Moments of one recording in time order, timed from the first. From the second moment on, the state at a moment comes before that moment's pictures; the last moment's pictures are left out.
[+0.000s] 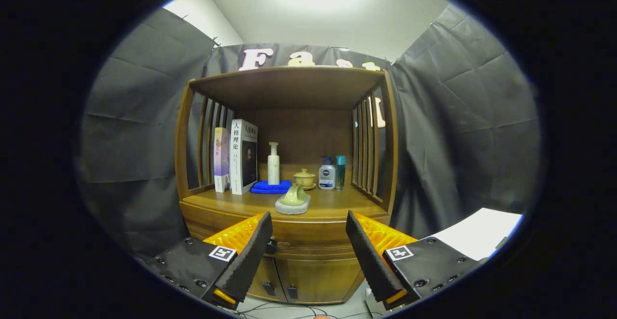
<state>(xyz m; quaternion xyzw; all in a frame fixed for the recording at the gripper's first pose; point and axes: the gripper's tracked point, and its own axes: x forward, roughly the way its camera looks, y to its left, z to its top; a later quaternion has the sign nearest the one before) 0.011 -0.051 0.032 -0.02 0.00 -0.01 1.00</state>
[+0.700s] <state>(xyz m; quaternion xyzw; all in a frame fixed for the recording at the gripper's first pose) -0.014 -0.053 0.035 -0.02 -0.01 0.00 1.00</state>
